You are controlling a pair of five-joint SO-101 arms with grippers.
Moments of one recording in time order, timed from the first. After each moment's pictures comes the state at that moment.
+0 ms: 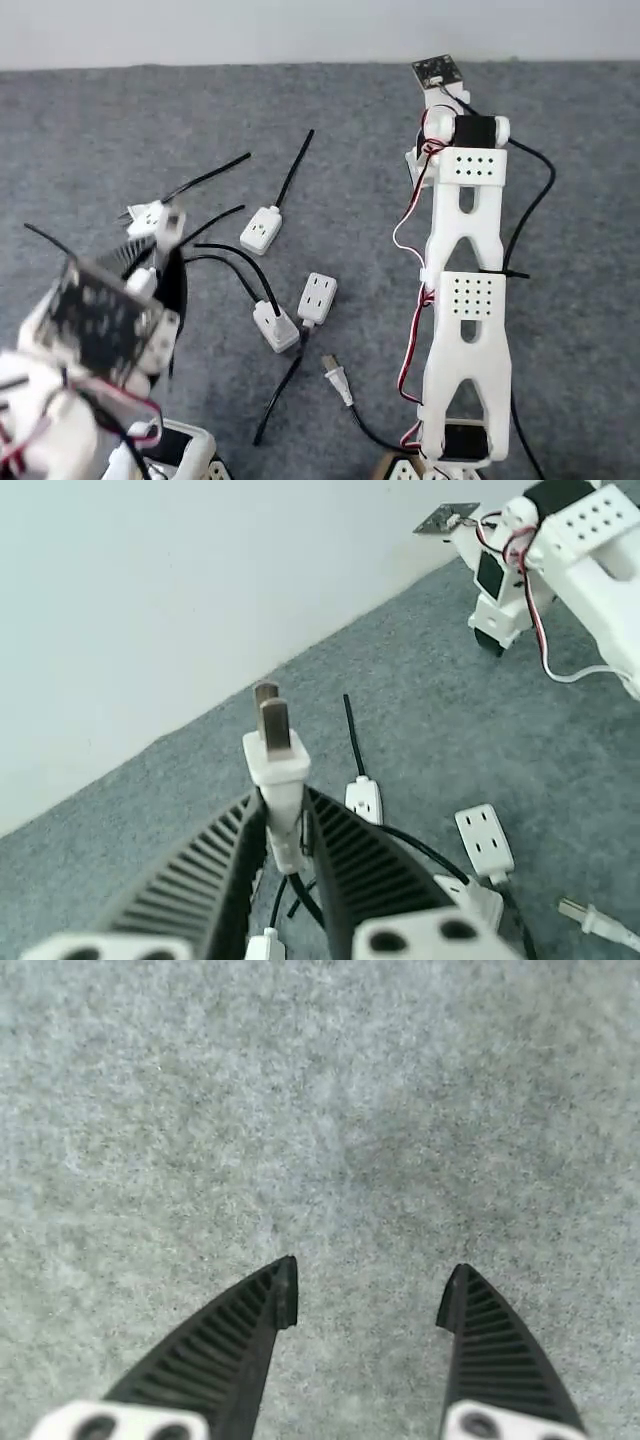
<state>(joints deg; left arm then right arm) 9.9 -62.2 2.6 98.8 -16.2 -0.3 71.1 -93.6 100.7 16.0</state>
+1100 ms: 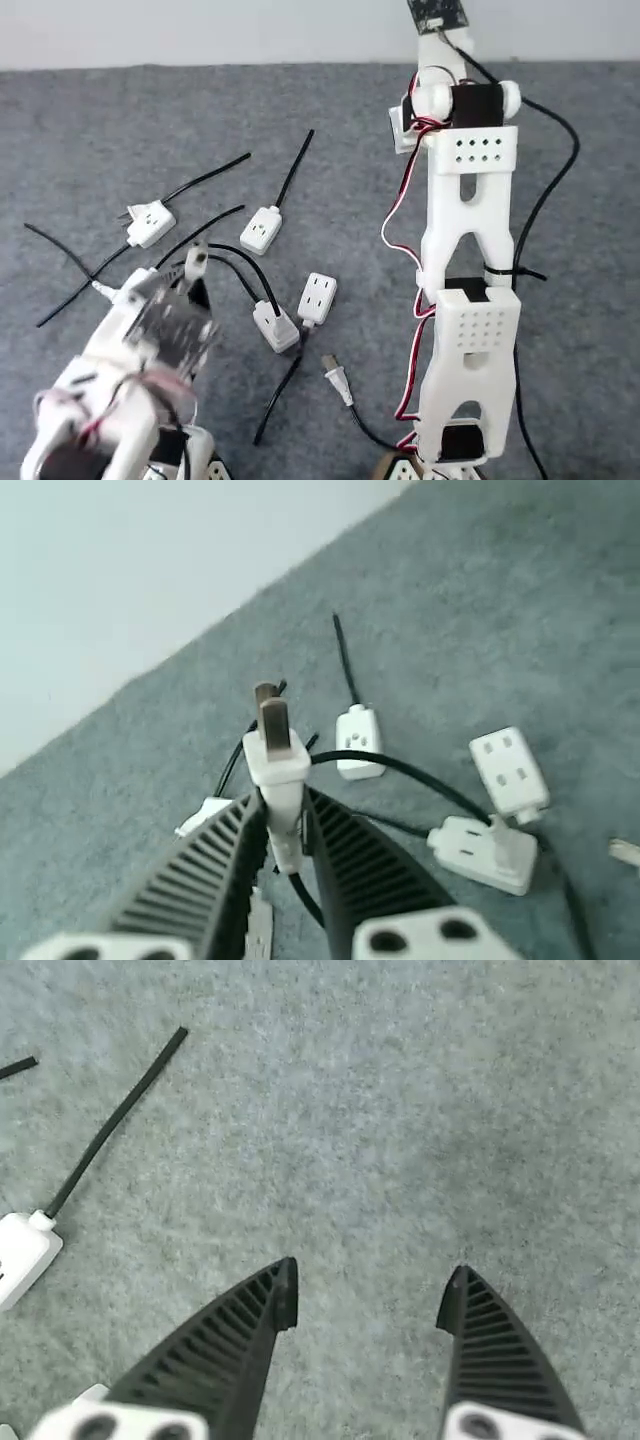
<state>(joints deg) 6.5 -84.1 45.9 82.2 -21.5 -6.2 40.4 -74.1 100.7 7.6</state>
